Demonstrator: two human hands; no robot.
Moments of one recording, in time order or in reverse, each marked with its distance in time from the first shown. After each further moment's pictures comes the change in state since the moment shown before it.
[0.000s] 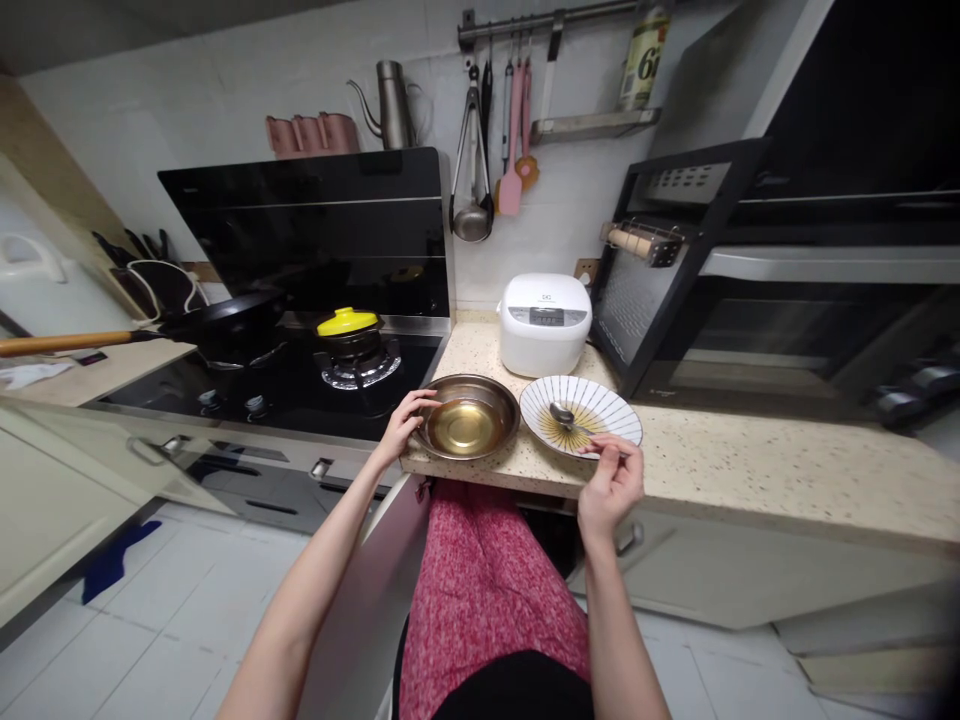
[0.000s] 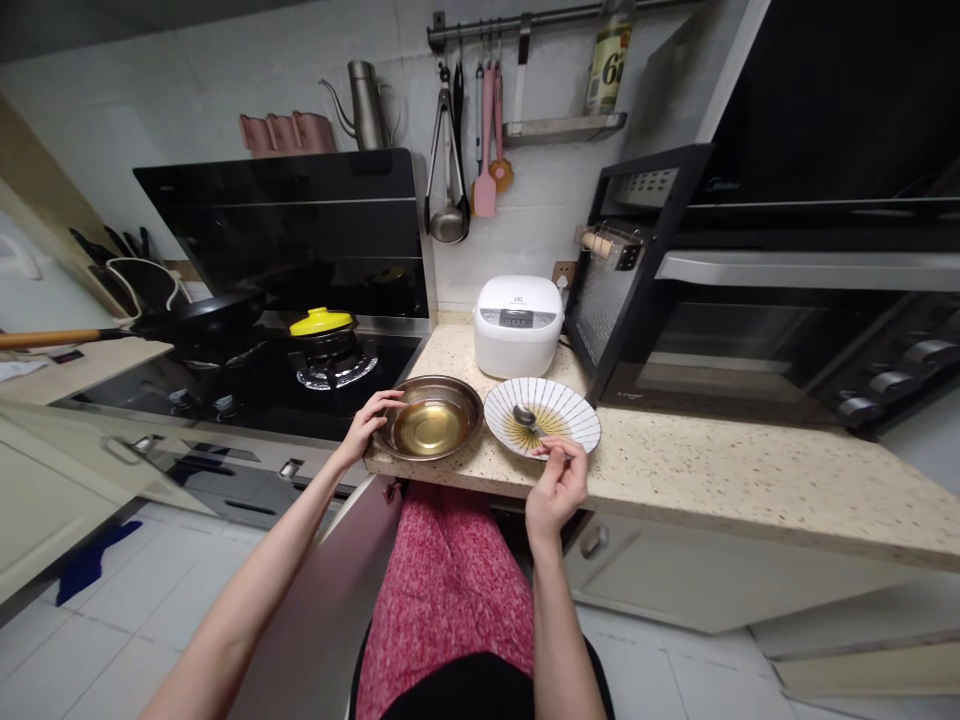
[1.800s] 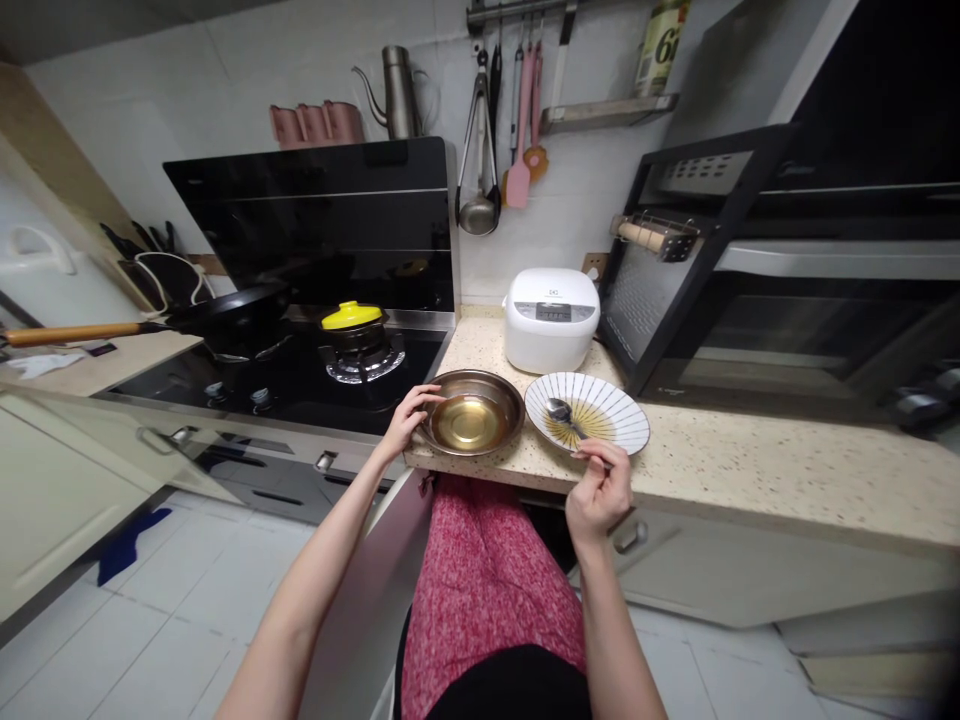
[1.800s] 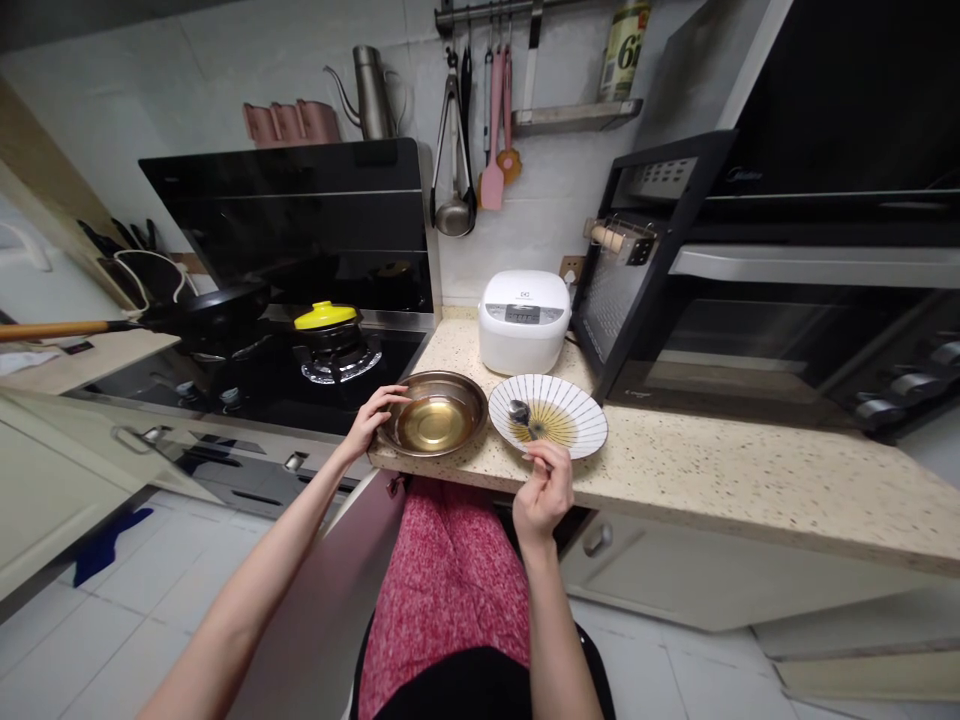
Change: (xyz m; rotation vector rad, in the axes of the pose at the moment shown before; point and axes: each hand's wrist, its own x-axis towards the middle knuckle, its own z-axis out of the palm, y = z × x) left_hand -0.001 0.000 0.000 0.009 0.015 -0.022; right_hand -0.015 -0.007 0.004 -0.140 -0.112 -0.305
